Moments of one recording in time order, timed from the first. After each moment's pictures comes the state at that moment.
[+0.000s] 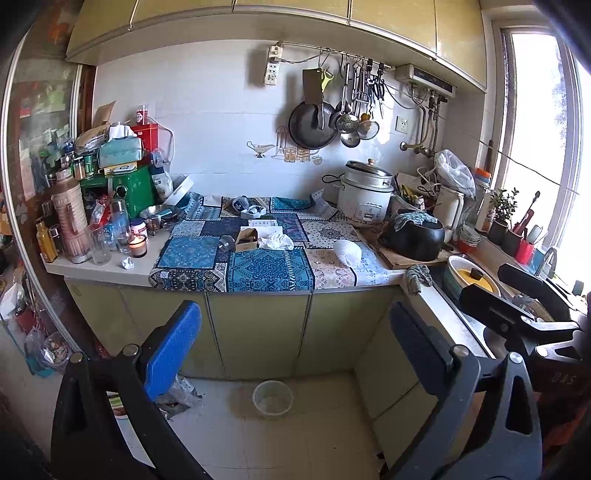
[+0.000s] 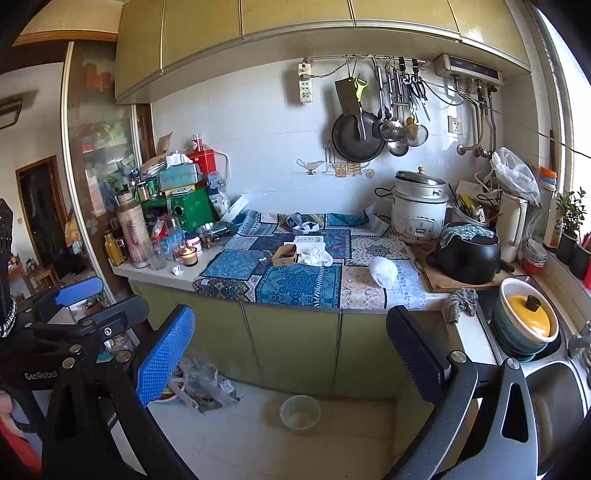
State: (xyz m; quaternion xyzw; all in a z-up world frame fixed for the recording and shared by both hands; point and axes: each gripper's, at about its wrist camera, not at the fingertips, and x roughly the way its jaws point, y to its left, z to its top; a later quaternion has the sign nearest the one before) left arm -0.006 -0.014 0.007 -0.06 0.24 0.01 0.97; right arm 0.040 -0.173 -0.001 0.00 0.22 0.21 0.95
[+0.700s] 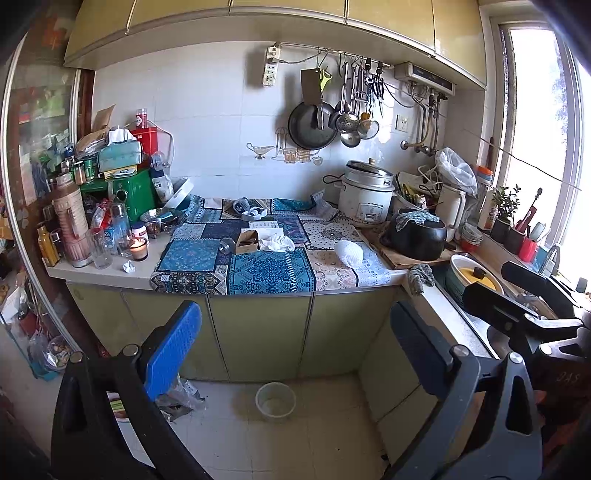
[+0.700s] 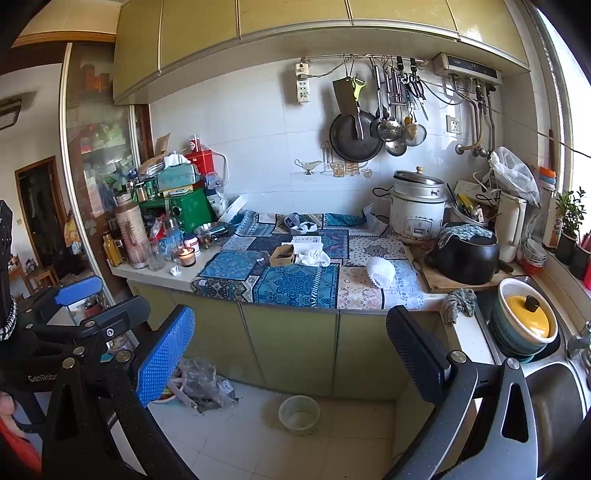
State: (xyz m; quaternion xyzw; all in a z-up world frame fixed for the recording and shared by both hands) left arm 0.002 -0.013 0.007 -0.05 0.24 0.01 0.97; right arm 0.043 -0.176 0.001 0.00 0.23 0.21 0.95
